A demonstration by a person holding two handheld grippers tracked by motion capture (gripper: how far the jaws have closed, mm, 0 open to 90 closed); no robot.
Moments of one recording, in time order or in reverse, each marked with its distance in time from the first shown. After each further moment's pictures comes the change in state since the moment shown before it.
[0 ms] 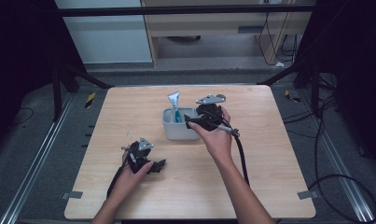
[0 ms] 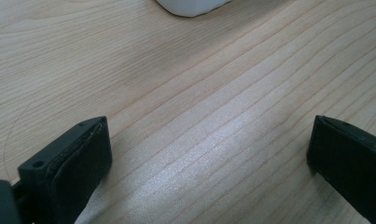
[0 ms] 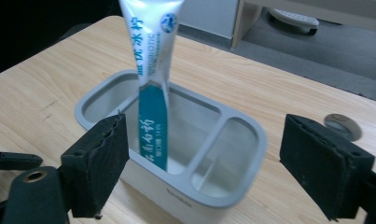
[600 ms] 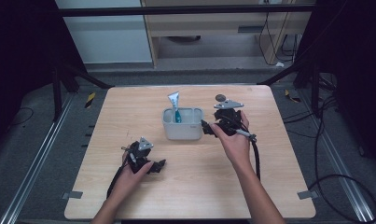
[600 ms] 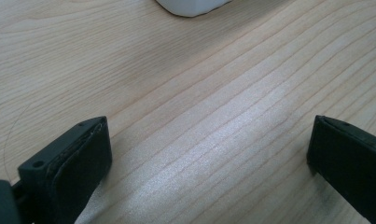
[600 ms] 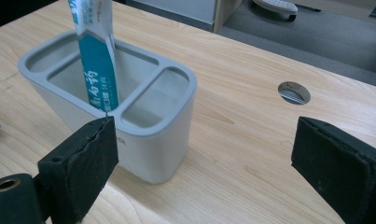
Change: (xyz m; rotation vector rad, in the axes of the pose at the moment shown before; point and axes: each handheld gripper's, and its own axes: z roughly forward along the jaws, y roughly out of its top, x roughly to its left) left arm 0.000 0.000 0.000 0.000 0.000 -0.001; right arm -0.037 -0.027 -0.024 0.047 -0.056 0.000
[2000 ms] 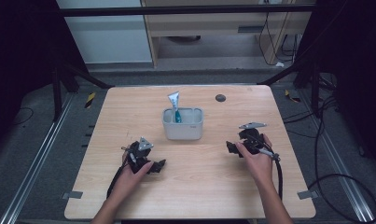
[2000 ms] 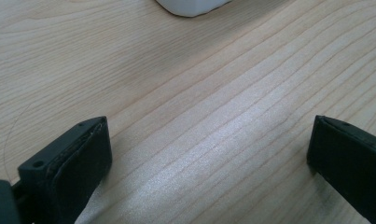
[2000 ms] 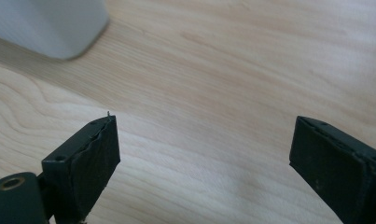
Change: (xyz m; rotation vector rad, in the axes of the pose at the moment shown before) left arm 0.000 0.000 0.000 0.000 0.000 0.000; right arm -0.061 -0.099 -0.001 0.207 -0.053 0.111
